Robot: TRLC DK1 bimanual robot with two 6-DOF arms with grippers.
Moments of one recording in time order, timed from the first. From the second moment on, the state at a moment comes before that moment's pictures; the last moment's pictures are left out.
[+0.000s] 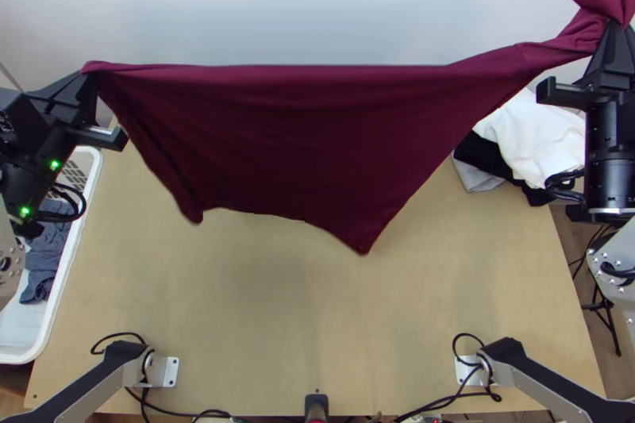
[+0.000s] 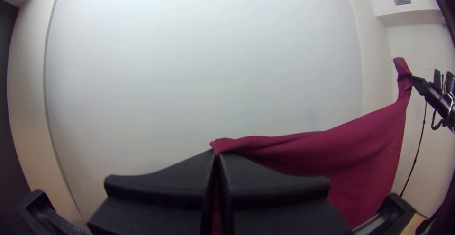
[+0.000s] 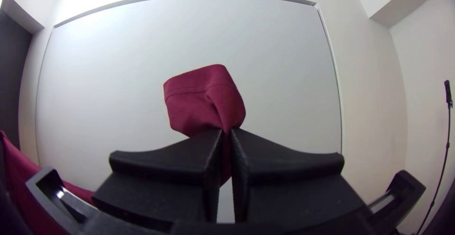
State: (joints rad) left arm -0.11 1.02 1.55 -0.39 0.06 0.05; right arm 0.37 1.06 1.50 0.06 0.44 -0.15
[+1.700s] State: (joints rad) left arm -0.03 0.75 1.25 -0.06 0.06 0.14; right arm 0.36 0.72 1.45 -0.14 0.45 -0.14
